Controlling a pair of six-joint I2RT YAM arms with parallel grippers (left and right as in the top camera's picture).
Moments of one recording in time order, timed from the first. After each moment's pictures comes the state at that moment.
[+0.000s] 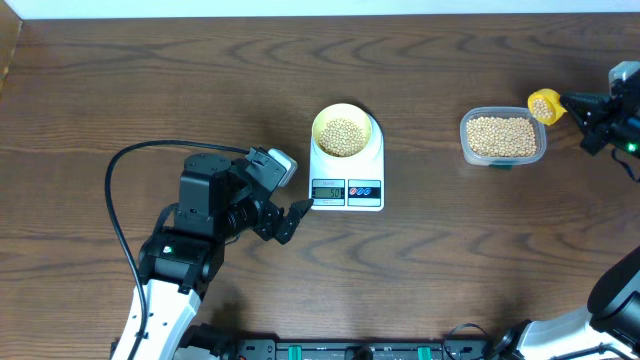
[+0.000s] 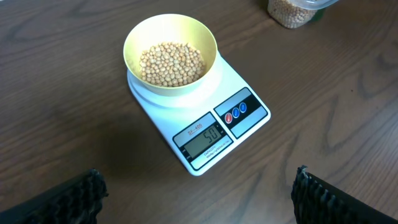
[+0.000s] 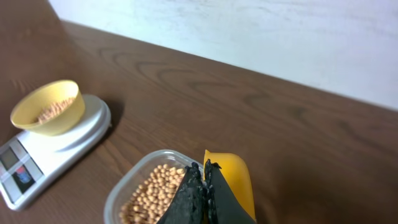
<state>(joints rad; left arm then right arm) -0.24 0.97 0.76 -0.53 0.44 0.27 -0.60 1.75 1.27 -0.41 -1.14 -0.77</state>
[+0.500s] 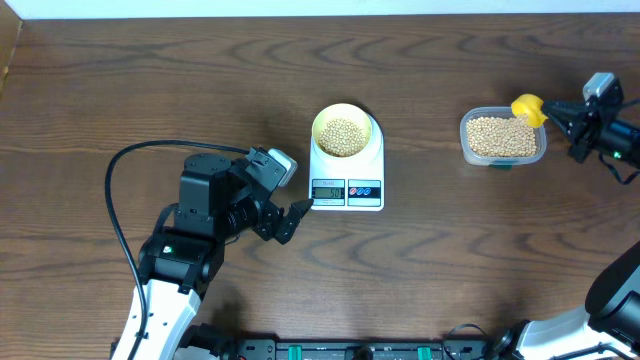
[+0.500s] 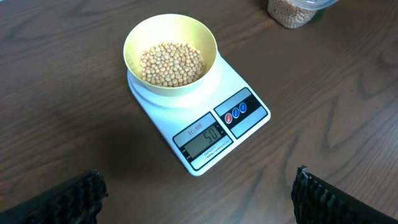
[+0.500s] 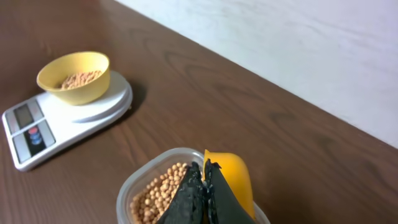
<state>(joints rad) -0.24 0.97 0.76 -0.53 0.44 0.27 -0.56 1.75 1.27 -0.58 -1.20 -1.10</state>
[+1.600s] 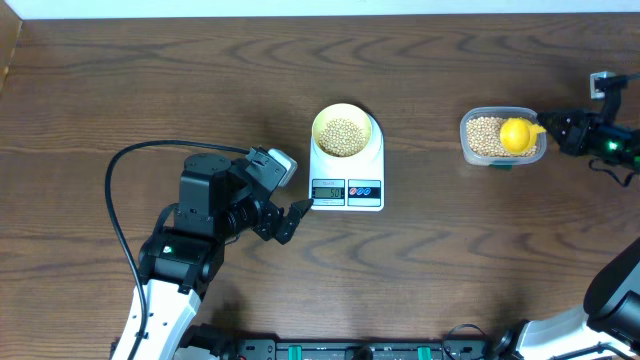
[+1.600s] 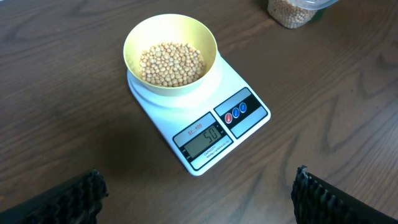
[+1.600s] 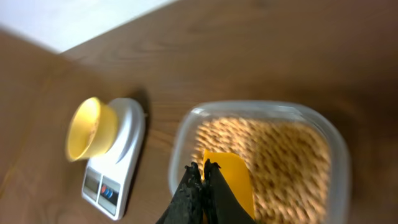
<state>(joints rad) -0.24 0.97 0.76 -0.53 0.44 0.27 -0.53 1.75 1.27 -0.63 -0.97 -0.30</state>
